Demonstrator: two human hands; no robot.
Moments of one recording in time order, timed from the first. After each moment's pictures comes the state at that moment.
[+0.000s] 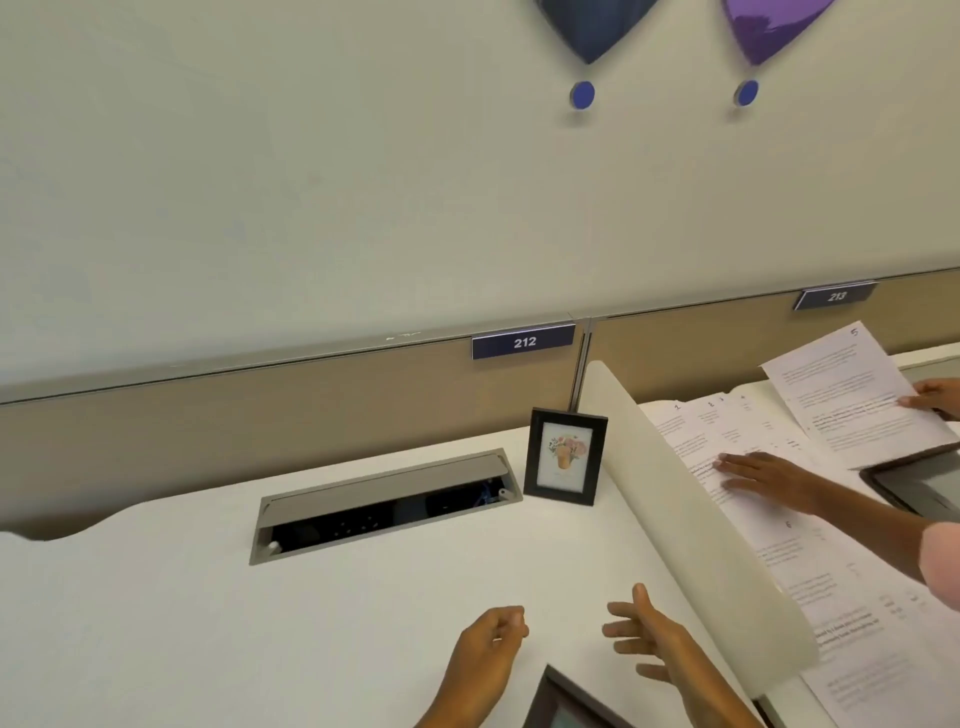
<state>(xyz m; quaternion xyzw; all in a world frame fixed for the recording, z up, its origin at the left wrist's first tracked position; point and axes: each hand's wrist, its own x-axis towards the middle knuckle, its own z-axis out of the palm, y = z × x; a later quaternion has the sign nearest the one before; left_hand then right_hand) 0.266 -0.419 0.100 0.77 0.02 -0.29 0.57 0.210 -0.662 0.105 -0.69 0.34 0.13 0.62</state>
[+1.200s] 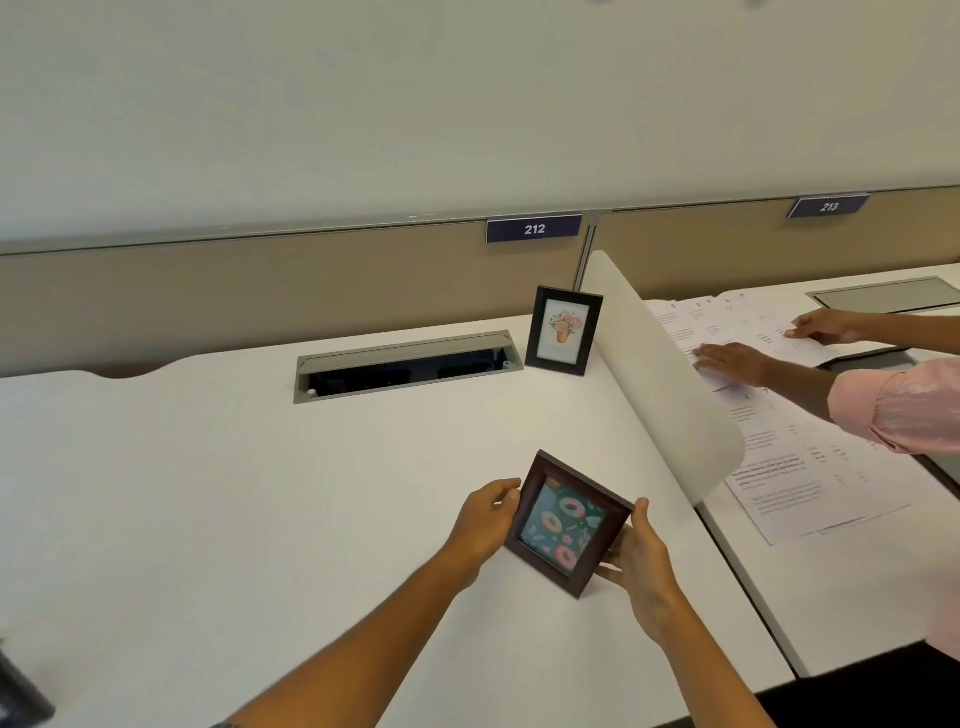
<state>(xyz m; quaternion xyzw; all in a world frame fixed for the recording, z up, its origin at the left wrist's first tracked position) 0.165 -0.383 0.082 0.77 0.00 -0.27 0.58 0.067 -0.587 0.079 -0.60 0.36 0.05 0.71</state>
